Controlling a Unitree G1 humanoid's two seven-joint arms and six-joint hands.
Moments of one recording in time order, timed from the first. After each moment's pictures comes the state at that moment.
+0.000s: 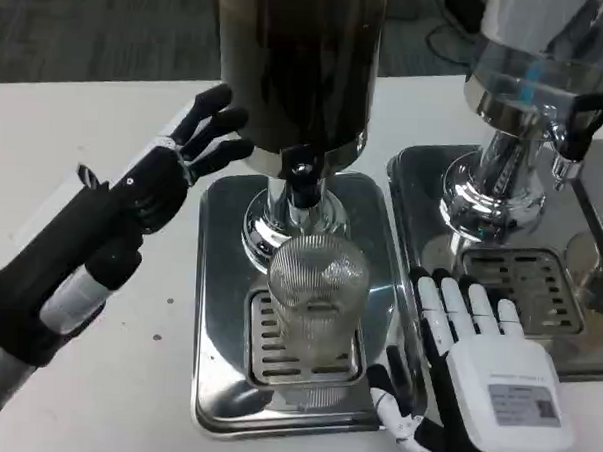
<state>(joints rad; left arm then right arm) 0.03 0.58 -0.05 0.13 -0.50 -0.71 -0.61 0.35 -0.25 0.47 -0.19 -1.19 0.23 -0.34</state>
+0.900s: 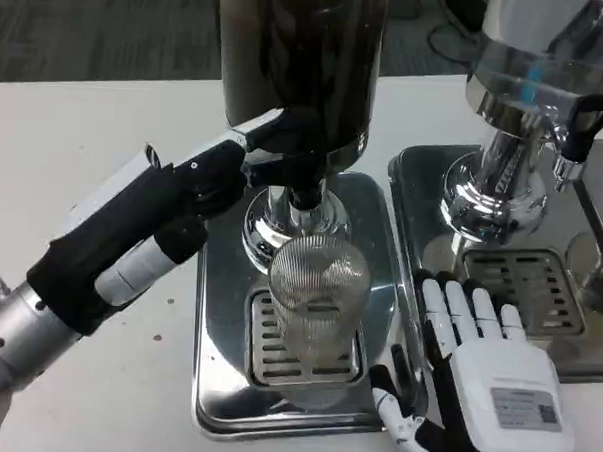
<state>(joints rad) -0.09 0.46 0.01 0.15 -0.38 -0.58 -0.76 0.36 -0.23 0.47 -0.17 -1.17 0.23 -0.37</state>
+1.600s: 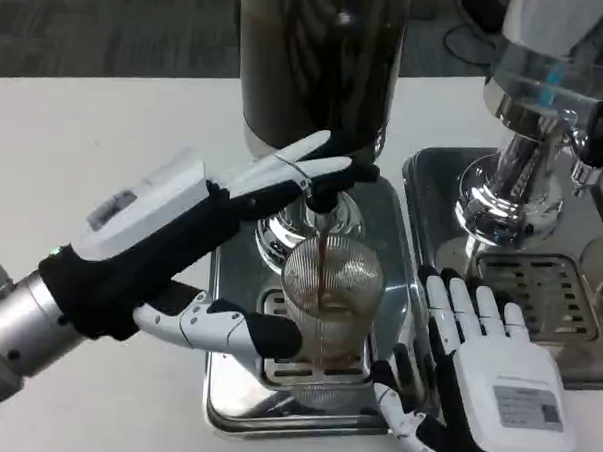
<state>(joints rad) -0.09 0.54 0.01 0.03 0.06 -0.80 -0.56 0.36 -0.21 0.47 -0.17 -1.15 0.24 -0.38</state>
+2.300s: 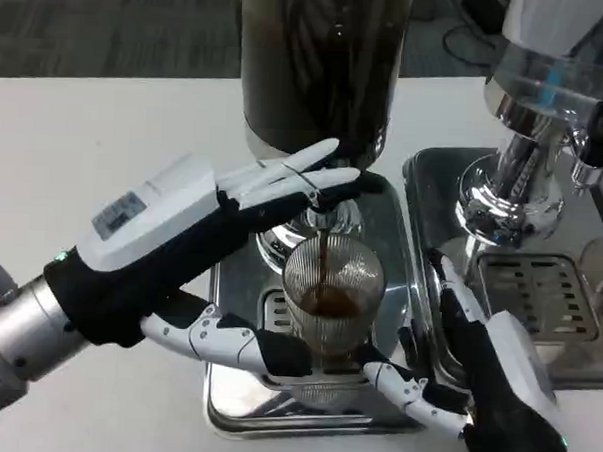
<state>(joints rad) -0.09 0.61 -0.05 0.03 0.14 -0.84 -0.42 0.30 -0.18 0.30 -0.18 -0.50 0.02 -0.14</state>
